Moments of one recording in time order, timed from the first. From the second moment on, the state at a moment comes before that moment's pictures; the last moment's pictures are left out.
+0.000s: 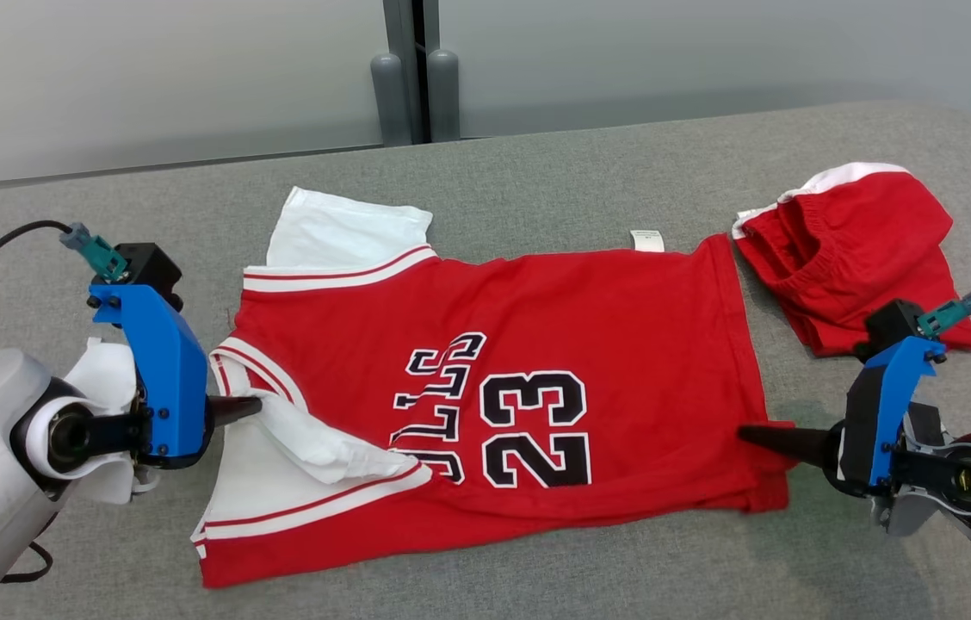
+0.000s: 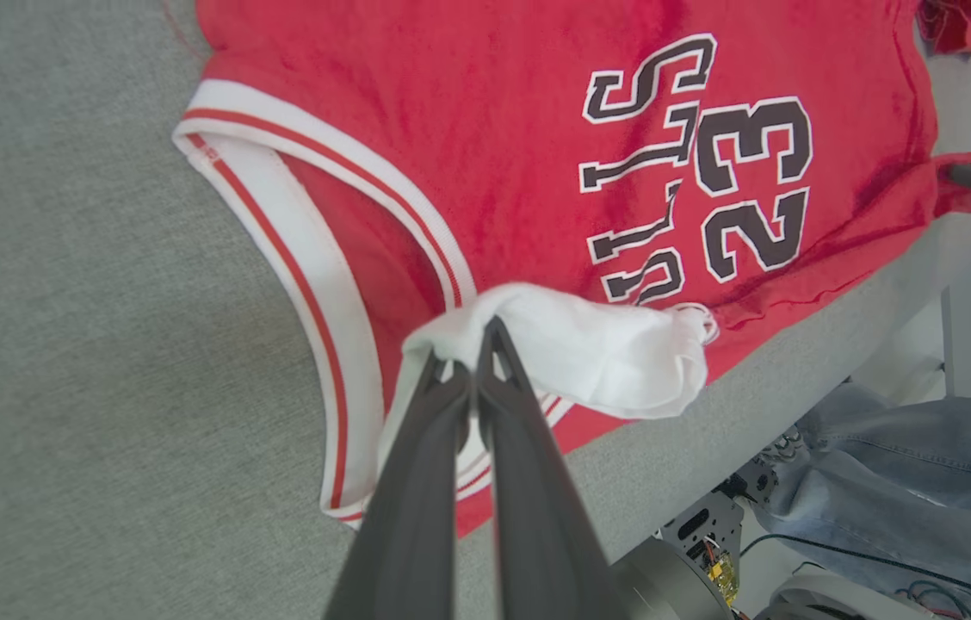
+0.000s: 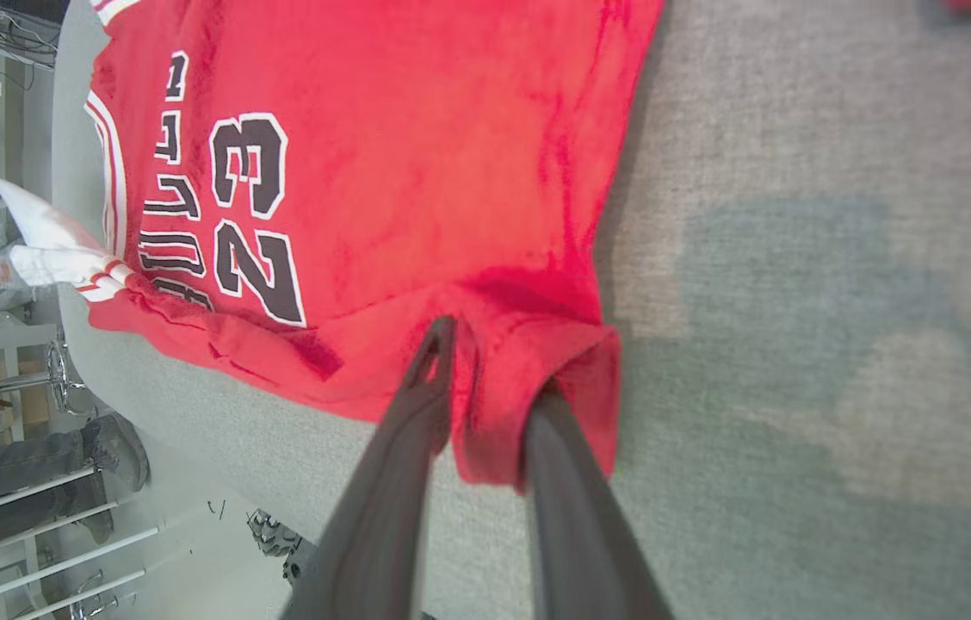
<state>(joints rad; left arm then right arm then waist) -0.87 0.76 -1.12 0.36 -1.52 -0.06 0.78 -0.78 -0.72 1.15 0.52 1.70 0.13 0.46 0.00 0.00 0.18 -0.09</state>
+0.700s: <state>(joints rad) -0.80 0.75 -1.08 0.41 -1.18 -0.09 0.09 -0.64 -0.72 0.97 0.40 1.44 0.13 -0.25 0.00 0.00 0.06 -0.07</state>
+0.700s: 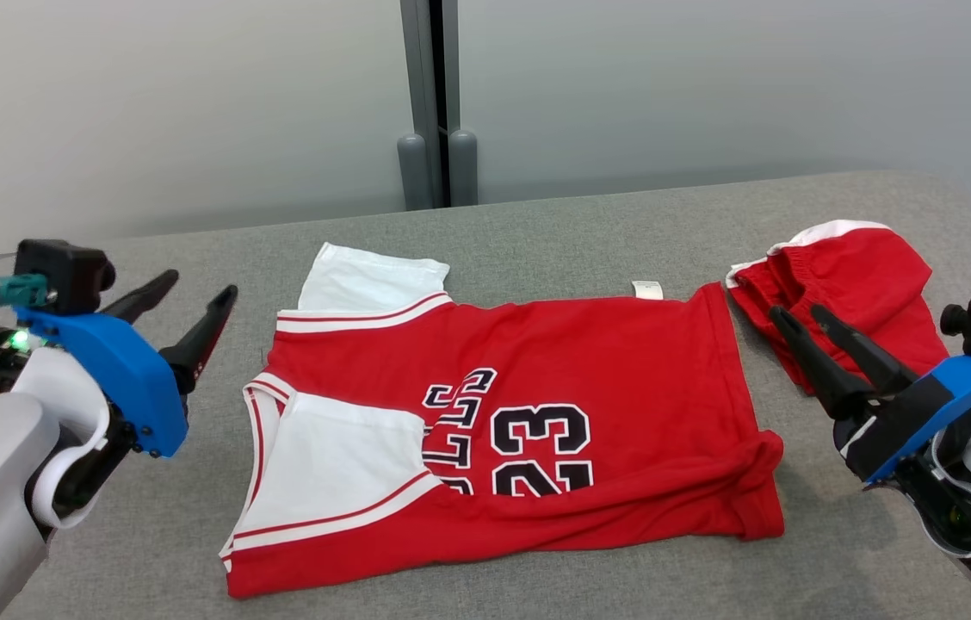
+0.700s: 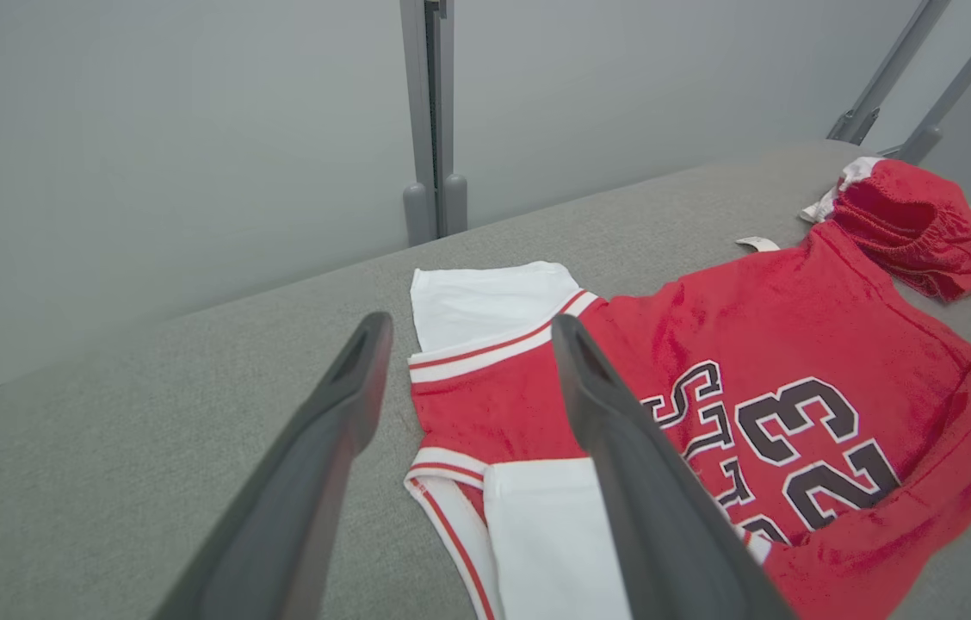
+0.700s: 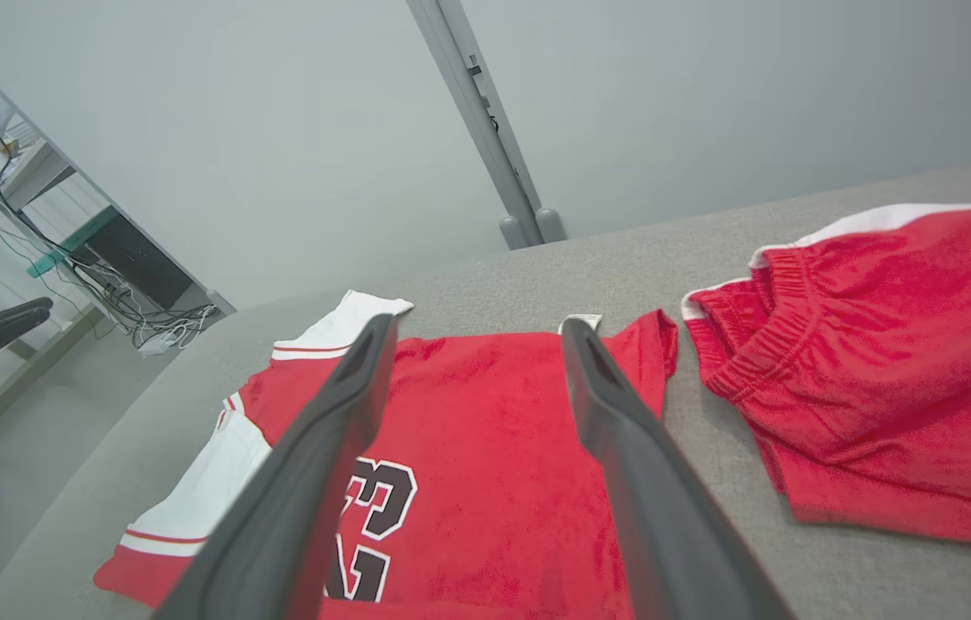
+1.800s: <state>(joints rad) -0.03 0.45 -0.46 0.13 -0.65 0.20 -0.25 -0.07 -0.28 0.20 0.42 0.53 0.13 -0.18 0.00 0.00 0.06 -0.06</state>
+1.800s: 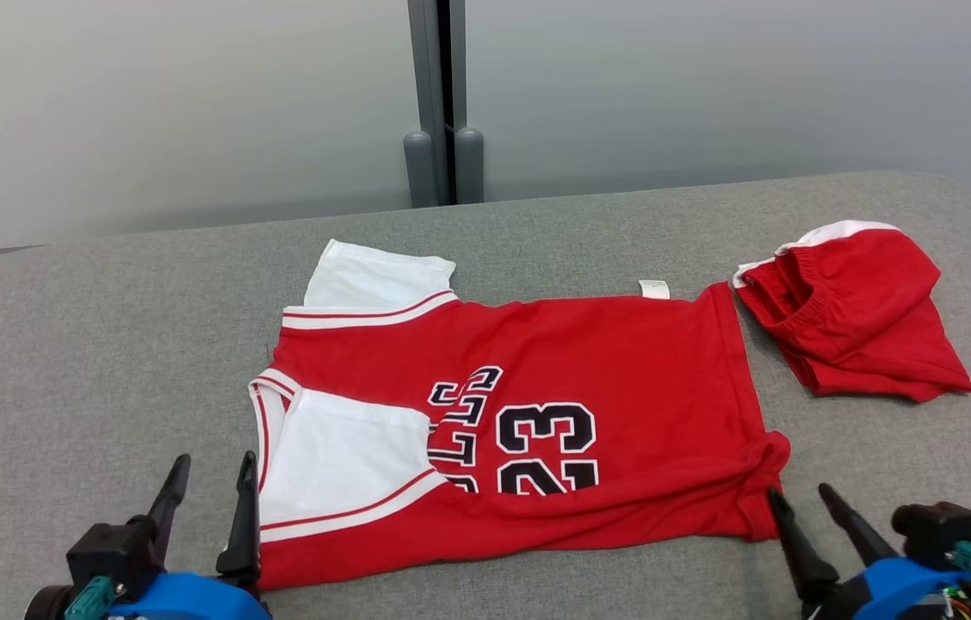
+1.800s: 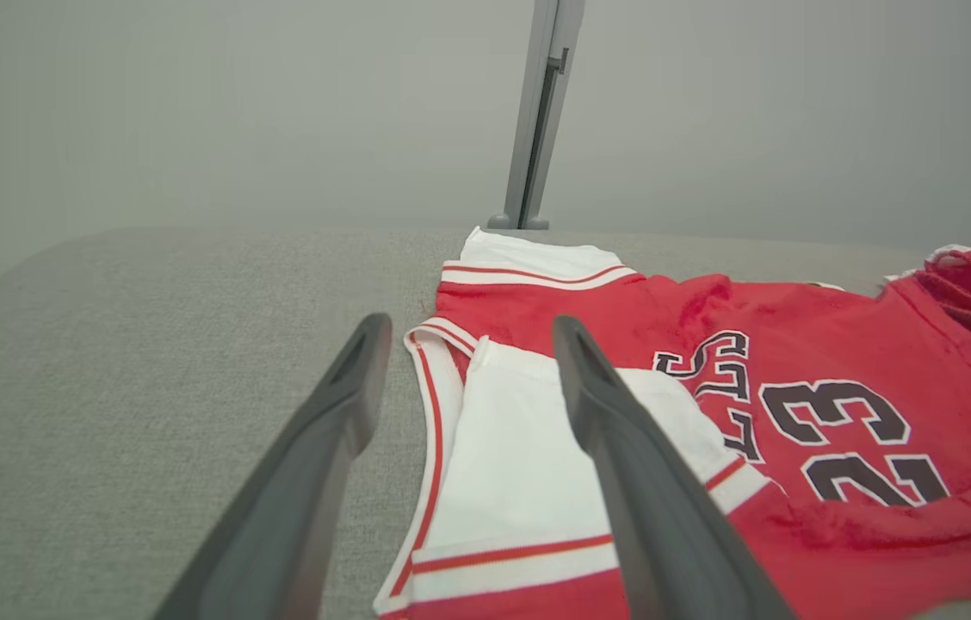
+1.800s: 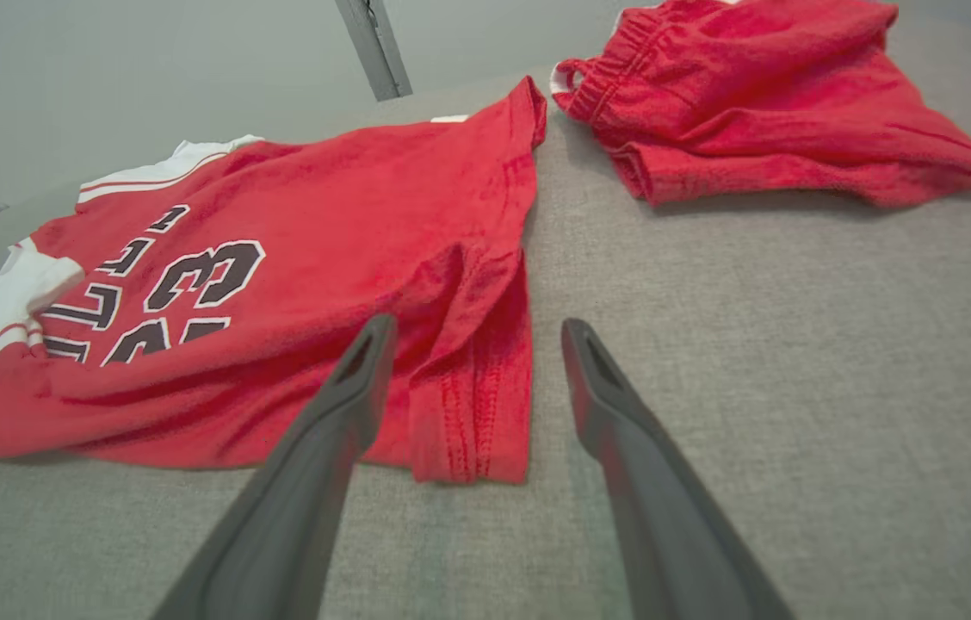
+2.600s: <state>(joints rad) -0.12 0.46 -0.55 0.34 -0.80 0.15 0.24 -0.25 -0.23 0.30 0.69 0.49 0.13 0.00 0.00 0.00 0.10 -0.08</state>
